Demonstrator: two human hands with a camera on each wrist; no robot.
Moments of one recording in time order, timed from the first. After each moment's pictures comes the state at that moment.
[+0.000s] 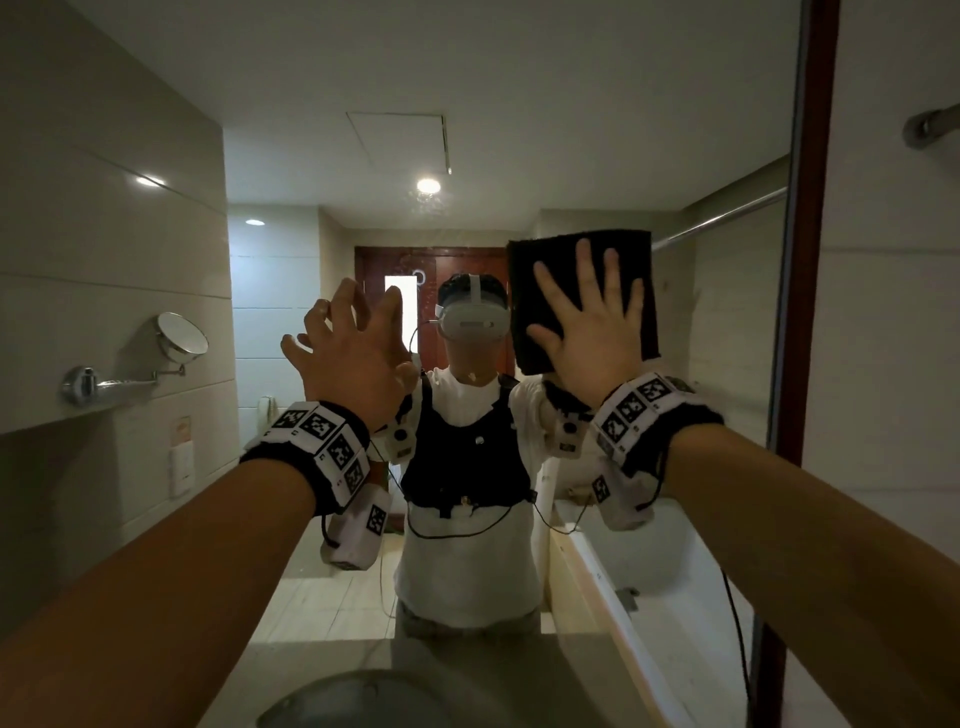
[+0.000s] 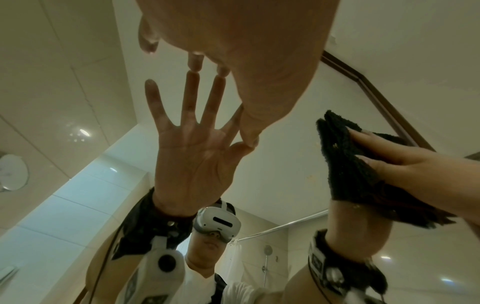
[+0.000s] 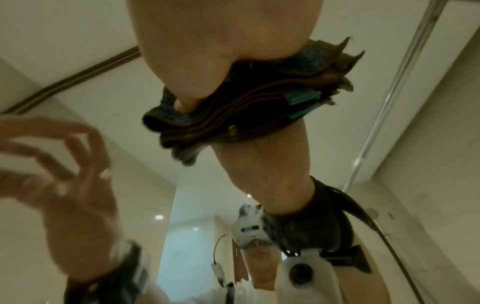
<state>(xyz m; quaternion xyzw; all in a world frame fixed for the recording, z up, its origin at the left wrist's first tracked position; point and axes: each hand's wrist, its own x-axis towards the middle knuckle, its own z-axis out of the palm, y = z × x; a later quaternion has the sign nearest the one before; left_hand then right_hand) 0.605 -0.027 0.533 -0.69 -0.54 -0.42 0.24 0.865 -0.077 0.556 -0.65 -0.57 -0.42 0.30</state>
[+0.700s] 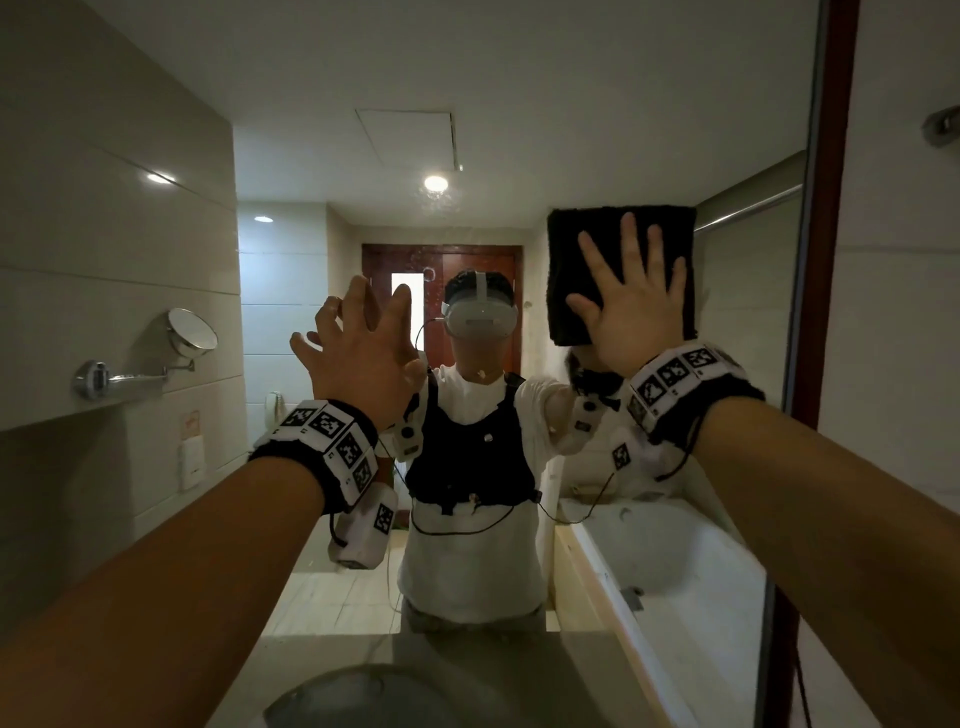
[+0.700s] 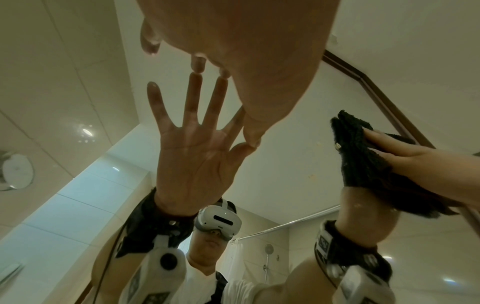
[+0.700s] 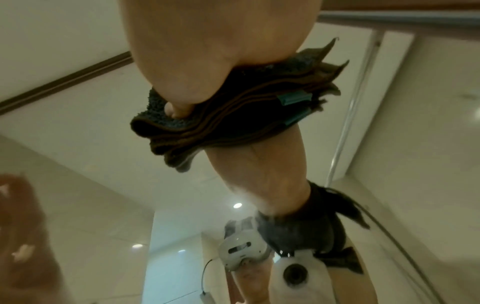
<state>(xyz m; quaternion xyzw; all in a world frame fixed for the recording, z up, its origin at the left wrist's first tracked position) 0.603 -0.024 0.530 -0.69 -0.54 -0.42 0.25 0.893 -0.080 0.580 -0.66 -0.54 -0.42 0.32</state>
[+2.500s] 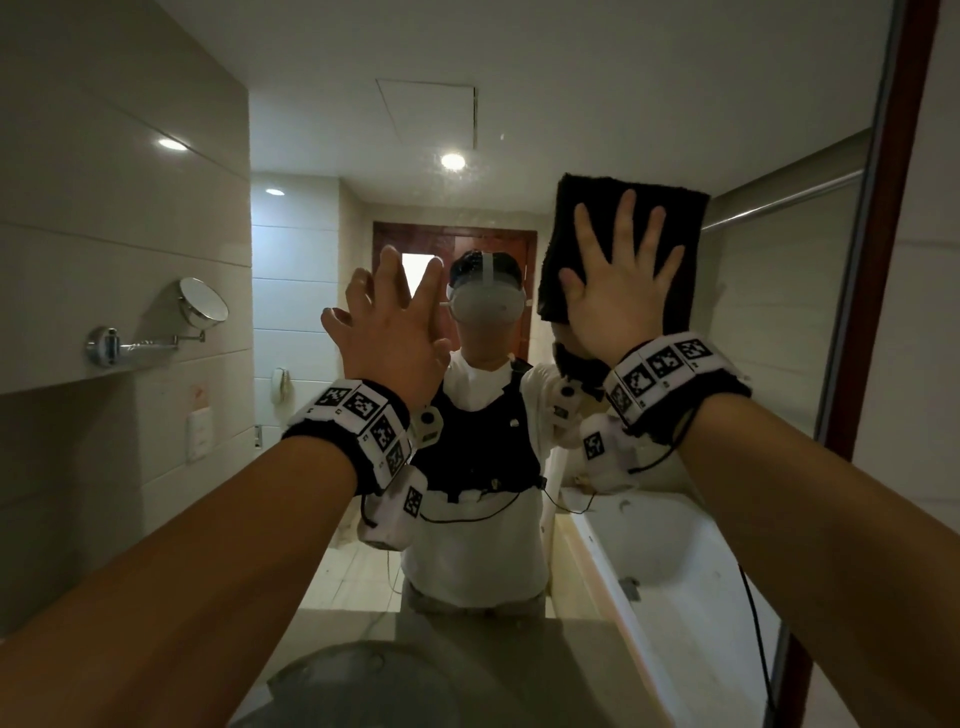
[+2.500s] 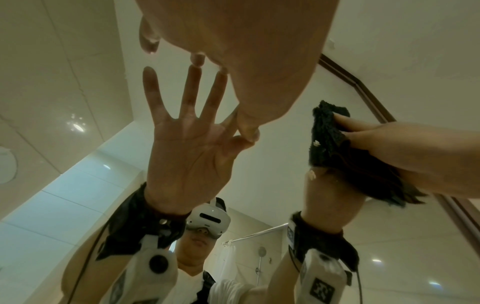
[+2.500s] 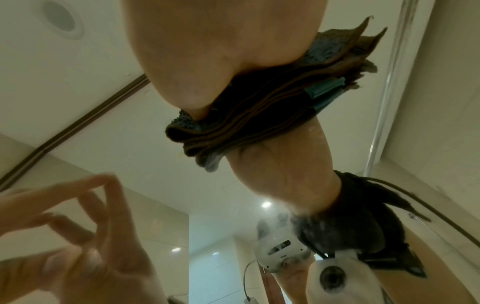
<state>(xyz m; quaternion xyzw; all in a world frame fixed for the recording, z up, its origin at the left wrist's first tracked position) 0.604 -0.012 0.524 -0.69 -0.52 -0.43 0.25 0.830 -0.059 0.580 -0.66 -0.54 -0.40 0.34</state>
